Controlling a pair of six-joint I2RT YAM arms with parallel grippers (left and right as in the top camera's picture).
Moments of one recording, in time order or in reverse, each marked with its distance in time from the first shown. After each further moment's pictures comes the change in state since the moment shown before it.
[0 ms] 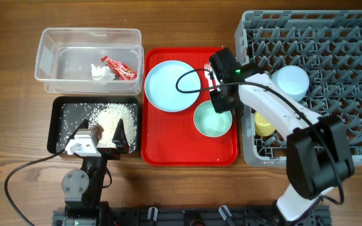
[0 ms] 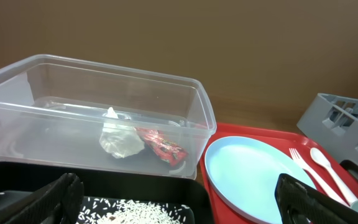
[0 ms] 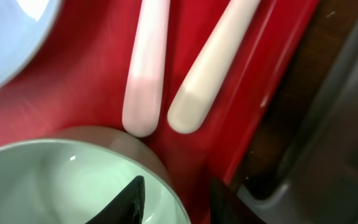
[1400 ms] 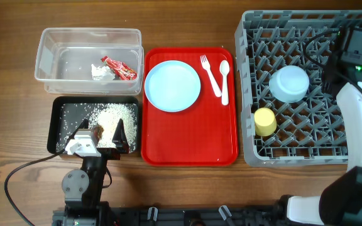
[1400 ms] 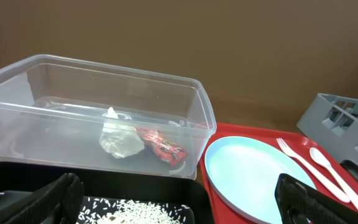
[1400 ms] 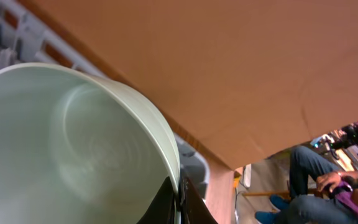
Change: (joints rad) left arm 0.000 0.000 0.000 0.000 0.000 0.000; right arm -0.651 -0.277 -0.002 0.143 1.065 0.130
